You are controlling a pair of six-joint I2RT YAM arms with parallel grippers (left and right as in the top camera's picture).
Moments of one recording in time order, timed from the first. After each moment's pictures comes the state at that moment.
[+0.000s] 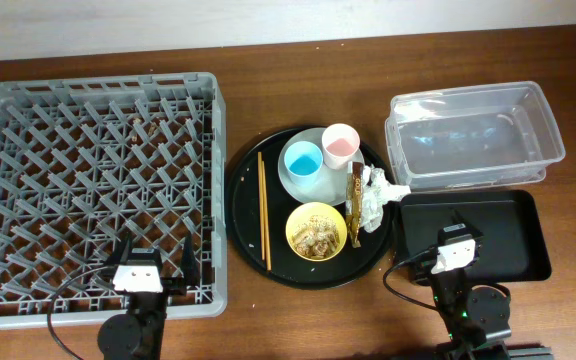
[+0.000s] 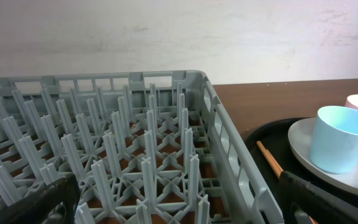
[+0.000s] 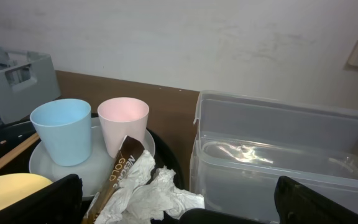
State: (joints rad) left arm -0.01 0.02 0.01 -0.07 0.07 0.01; right arm 0.13 0.01 0.01 -0.07 -0.03 -0.09
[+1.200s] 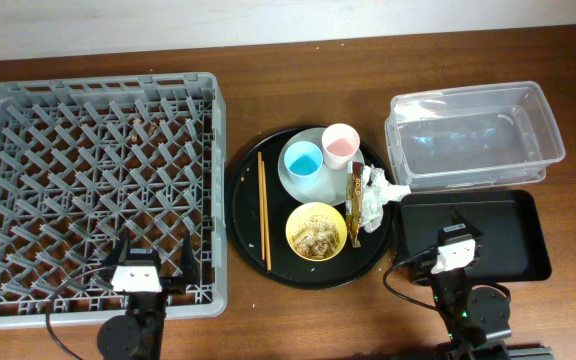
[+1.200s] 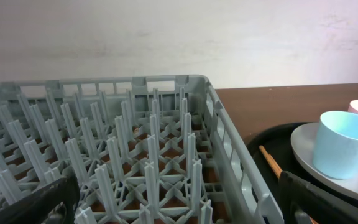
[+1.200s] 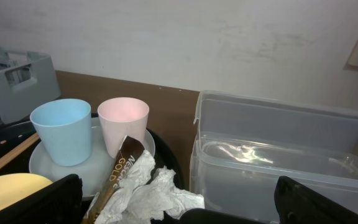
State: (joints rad) left arm -0.01 0.02 0.01 -0.05 0.06 0.01; right arm 0.13 0.01 0.01 -0.07 -0.03 -0.09
